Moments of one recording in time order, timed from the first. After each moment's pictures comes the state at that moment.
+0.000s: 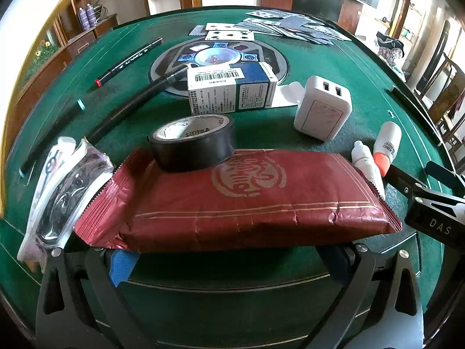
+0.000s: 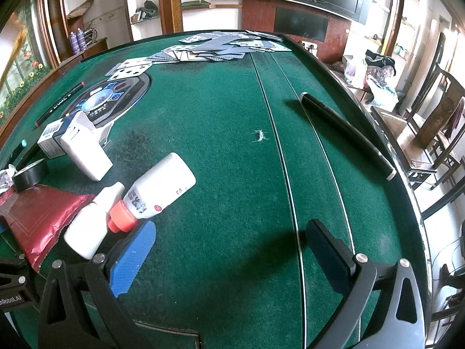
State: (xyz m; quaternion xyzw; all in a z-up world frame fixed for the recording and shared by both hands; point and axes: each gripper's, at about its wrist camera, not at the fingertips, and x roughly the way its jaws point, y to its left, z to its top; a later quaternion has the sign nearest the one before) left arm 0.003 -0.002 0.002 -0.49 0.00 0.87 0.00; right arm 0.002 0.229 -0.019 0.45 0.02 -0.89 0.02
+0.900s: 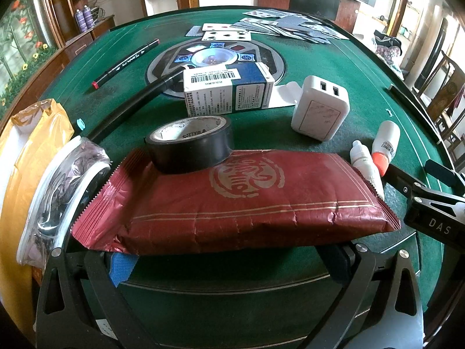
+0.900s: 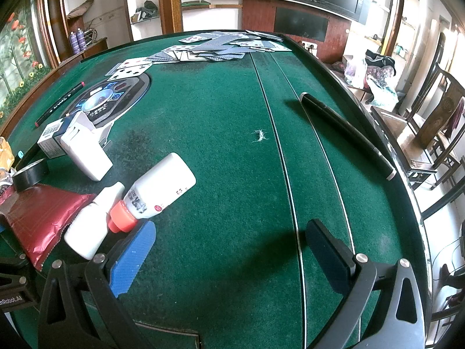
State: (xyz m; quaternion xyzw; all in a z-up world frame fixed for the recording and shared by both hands) left arm 0.008 0.001 0.000 -0.49 0.00 0.87 0.01; right arm 0.002 0.229 -0.019 0.45 0.02 -0.89 0.02
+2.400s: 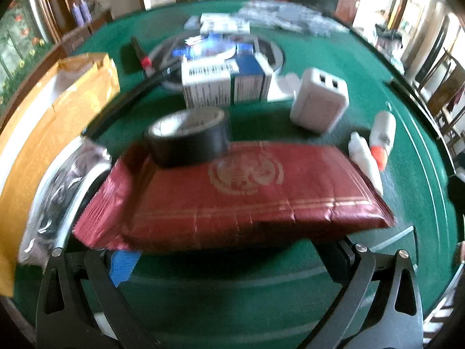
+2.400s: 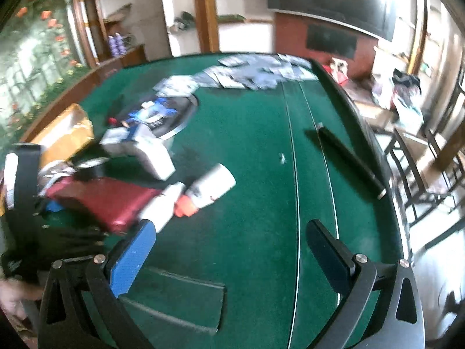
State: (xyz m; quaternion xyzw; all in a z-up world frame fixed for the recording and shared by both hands) left arm 0.004 0.005 0.007 -0.53 0.00 0.85 0.01; right arm 0.043 0.229 0.044 0.42 0.02 -0.90 0.12
